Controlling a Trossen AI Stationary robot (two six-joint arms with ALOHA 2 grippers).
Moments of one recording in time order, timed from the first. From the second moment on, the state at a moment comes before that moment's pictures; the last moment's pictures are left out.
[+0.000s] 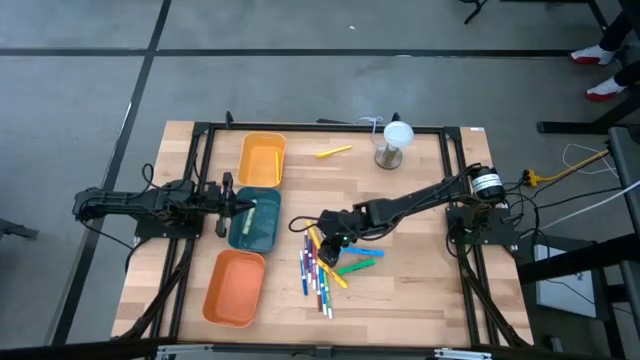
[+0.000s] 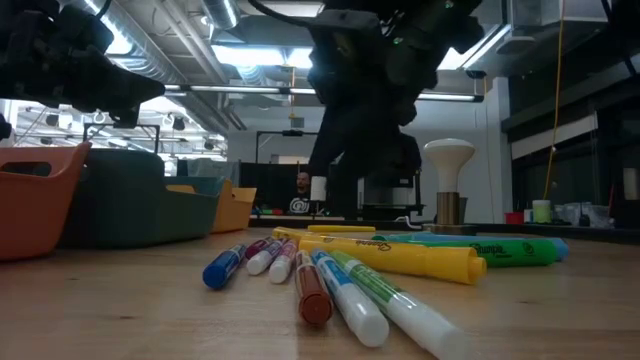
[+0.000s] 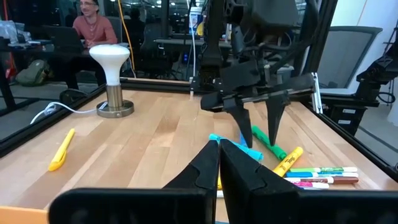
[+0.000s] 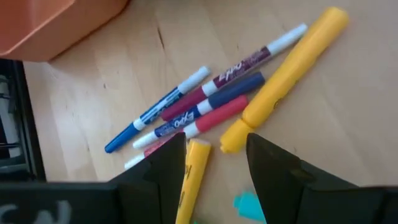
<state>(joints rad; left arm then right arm) 0.01 0.06 0.01 0.03 -0.03 -0.08 0.16 1.83 1.23 -0.28 -0.05 0.70</state>
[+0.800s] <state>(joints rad) 0.01 0.06 0.01 0.03 -0.03 -0.08 0.18 1.83 1.37 -0.81 0.21 -0.18</state>
